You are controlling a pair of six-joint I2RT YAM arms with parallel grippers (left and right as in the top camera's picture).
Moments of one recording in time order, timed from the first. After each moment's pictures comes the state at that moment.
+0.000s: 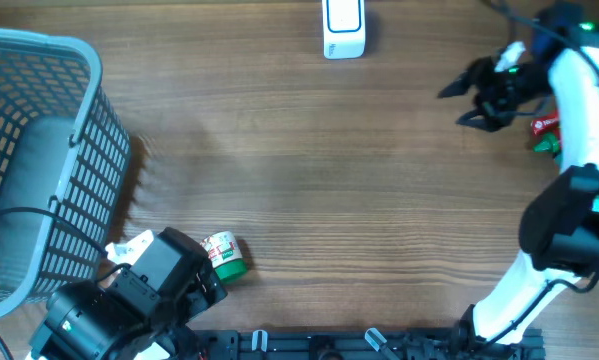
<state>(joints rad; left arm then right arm) -0.65 0.78 1.10 -1.68 -0.07 -1.20 -0.16 2.01 1.84 -1.39 -0.60 0.39</state>
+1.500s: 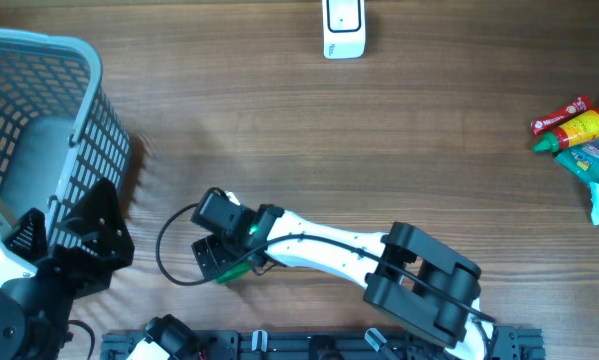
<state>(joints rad) -0.65 0.77 1.71 -1.39 -0.65 -0.73 1.13 2.05 1.36 -0.46 -0.16 0.68</state>
